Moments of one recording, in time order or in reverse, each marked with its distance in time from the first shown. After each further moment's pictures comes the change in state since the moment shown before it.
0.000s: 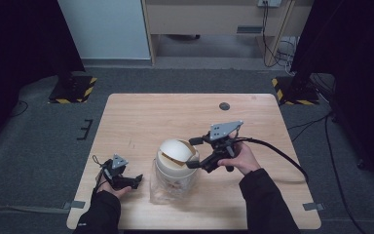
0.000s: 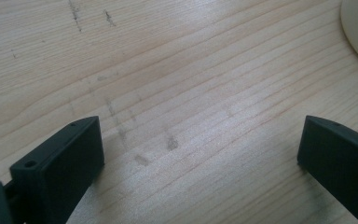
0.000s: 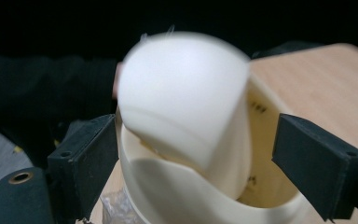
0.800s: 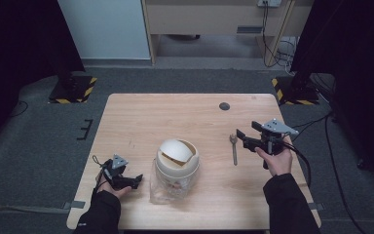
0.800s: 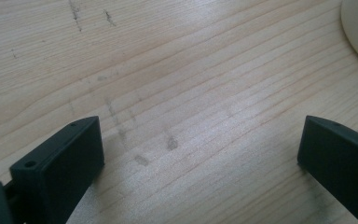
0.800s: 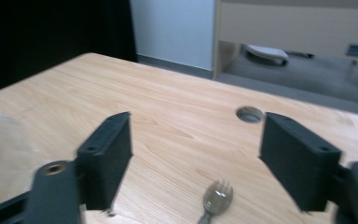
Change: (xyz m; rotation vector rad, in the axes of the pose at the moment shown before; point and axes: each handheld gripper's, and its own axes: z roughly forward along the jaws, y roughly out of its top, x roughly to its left) left arm 0.000 0.000 0.000 0.000 0.001 0.000; right arm -0.035 -0.069 -0.103 -0.093 -0.881 0.232
